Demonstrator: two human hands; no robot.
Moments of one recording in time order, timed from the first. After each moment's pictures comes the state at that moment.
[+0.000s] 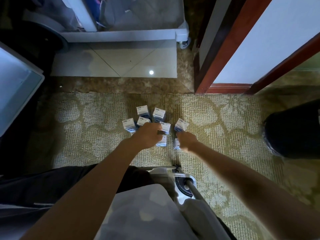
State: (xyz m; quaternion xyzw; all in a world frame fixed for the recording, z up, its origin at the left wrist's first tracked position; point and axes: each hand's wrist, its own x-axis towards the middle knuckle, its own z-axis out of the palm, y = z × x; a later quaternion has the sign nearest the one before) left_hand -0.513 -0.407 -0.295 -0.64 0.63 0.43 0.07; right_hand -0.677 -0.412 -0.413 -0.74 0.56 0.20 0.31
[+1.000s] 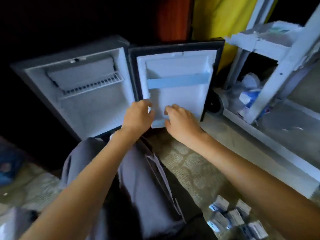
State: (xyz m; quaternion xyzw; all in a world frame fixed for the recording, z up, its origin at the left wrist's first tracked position) left_hand -0.217 -0.250 -0.096 -0.94 0.22 -0.02 -0.27; right_hand -0.298 -0.352 -0.095 -0.98 0.09 -0.11 0.12
